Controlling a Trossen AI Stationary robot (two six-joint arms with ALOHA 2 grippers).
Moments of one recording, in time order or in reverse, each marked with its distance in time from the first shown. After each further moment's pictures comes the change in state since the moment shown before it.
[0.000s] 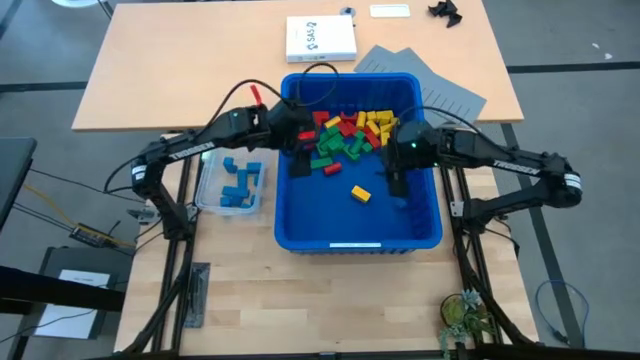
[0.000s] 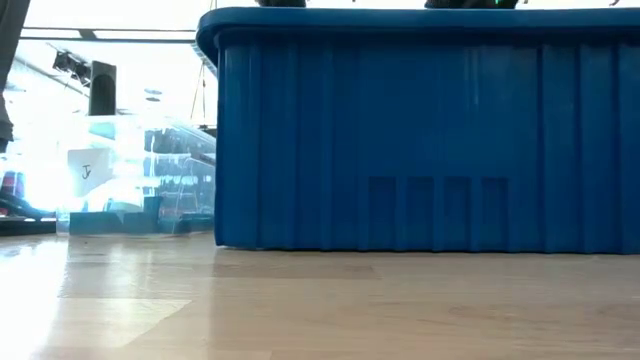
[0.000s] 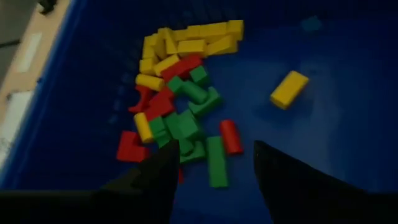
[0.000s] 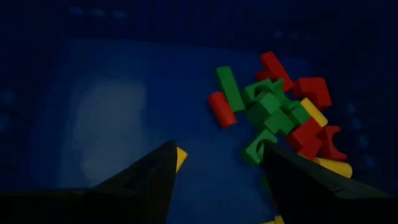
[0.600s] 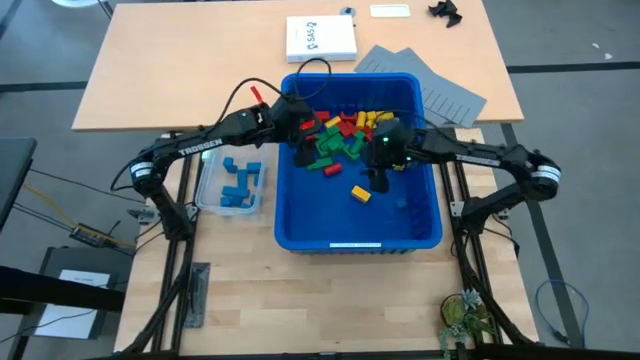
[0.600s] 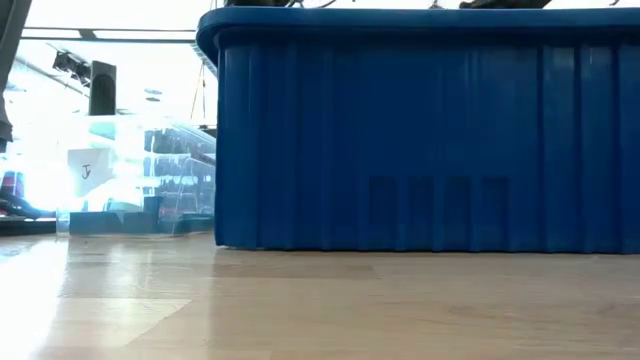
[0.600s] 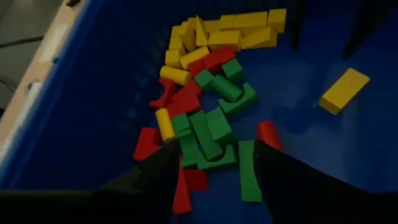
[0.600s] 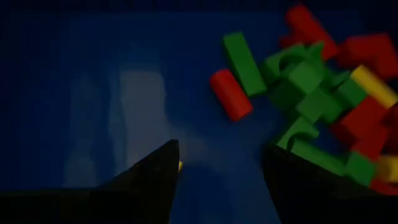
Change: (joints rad) left arm 0.105 -0.001 -0.200 0.265 0.004 0.049; right arm -0.156 0.234 -0.128 0.264 -0.165 -0.006
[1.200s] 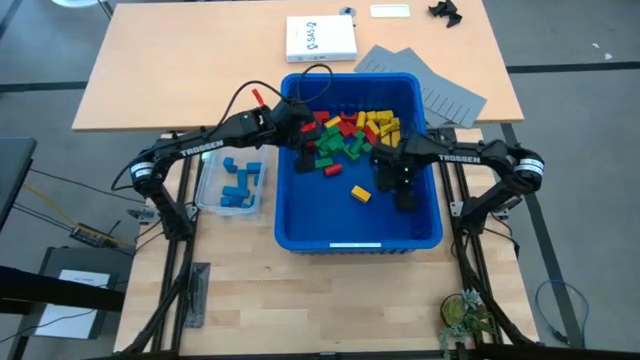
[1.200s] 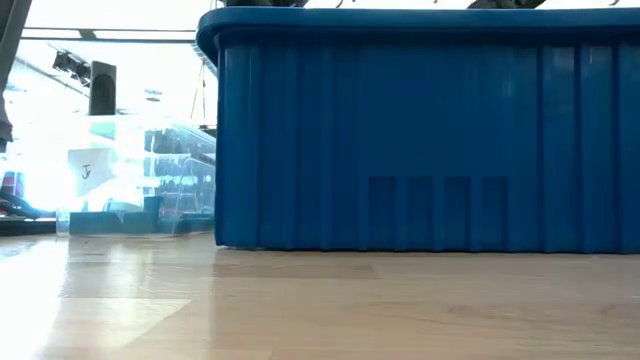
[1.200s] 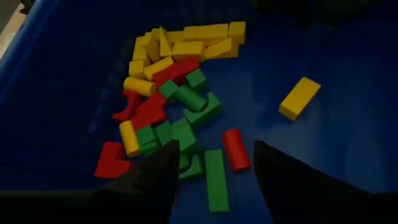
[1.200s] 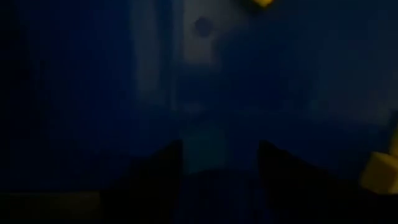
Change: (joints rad) left arm -0.003 0.000 -0.029 0.019 0.140 -0.011; right arm 0.048 0.124 0.017 -0.610 0.030 -0.130
